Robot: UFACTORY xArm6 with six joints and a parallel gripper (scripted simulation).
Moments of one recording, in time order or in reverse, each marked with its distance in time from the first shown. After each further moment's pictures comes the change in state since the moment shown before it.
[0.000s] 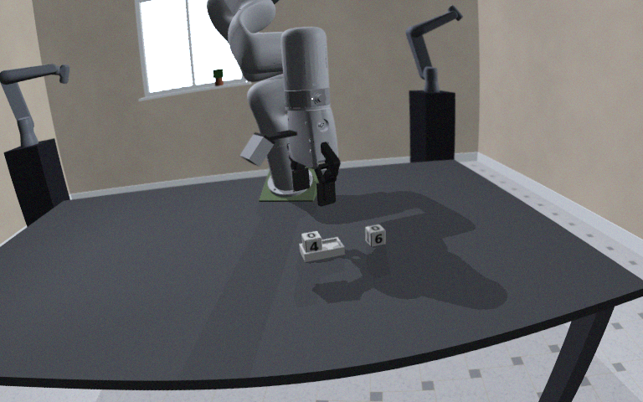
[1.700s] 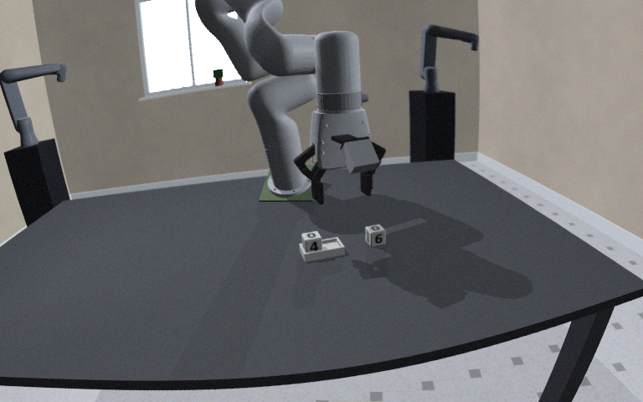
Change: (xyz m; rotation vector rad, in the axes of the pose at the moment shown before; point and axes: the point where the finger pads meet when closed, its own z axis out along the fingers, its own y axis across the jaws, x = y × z) arm -0.051 -0.018 0.009 -0.005 0.000 -1.382
